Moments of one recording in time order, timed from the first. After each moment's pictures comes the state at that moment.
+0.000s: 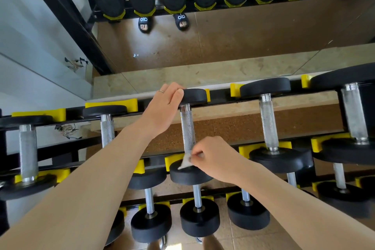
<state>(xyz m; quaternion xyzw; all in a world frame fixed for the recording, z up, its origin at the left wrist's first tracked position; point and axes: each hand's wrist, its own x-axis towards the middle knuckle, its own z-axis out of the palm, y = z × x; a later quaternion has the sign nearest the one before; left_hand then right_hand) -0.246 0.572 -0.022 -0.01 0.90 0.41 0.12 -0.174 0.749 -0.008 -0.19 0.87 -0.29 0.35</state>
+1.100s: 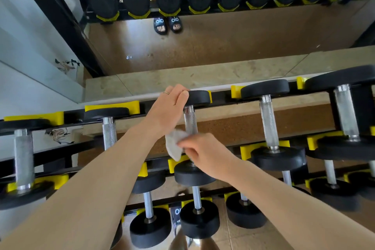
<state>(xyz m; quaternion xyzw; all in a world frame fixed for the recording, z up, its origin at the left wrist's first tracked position) -0.249 0.566 -0.021 0.01 0.89 0.43 0.14 -0.175 0.724 -0.013 -0.25 0.89 -0.29 0.24</state>
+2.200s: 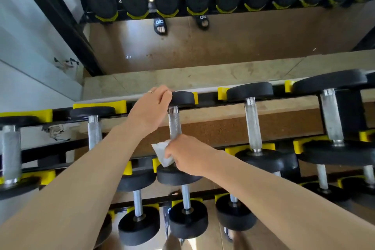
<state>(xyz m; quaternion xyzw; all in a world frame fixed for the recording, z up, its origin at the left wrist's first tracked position) -0.247 0.580 -0.004 -0.02 0.94 0.31 0.12 -0.191 0.727 -0.003 -0.35 0.86 -0.14 0.33</state>
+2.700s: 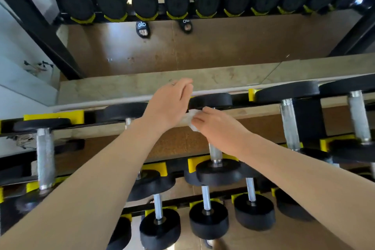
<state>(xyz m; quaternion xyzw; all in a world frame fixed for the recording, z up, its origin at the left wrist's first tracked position) -0.294 0.724 0.013 0.05 0.94 0.32 0.11 -0.265 0.893 0.006 -0.42 0.90 0.02 0.10</state>
